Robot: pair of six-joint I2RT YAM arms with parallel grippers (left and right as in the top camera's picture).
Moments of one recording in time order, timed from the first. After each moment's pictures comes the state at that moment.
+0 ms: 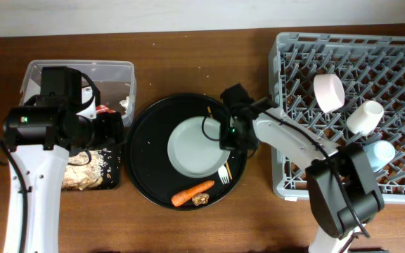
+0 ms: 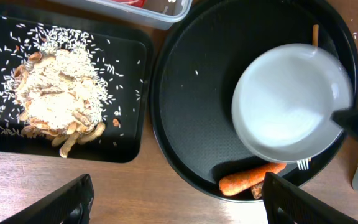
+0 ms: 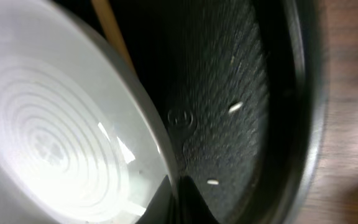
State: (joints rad) left arm 0.01 1.40 1.53 -1.38 0.09 -0.20; right arm 0.46 1.90 1.28 -0.80 -0.18 0.55
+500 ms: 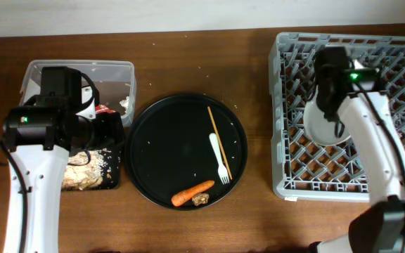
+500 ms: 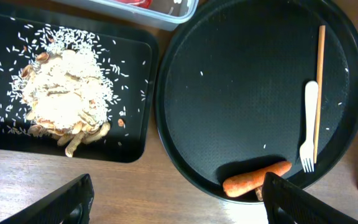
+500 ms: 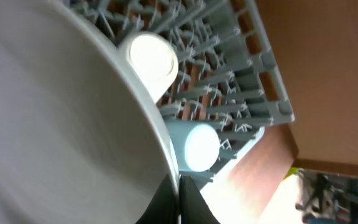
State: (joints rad) left arm 0.01 1.40 1.53 -1.38 0.07 -0.20; right arm 0.03 1.65 1.49 -1.27 0.77 0.46
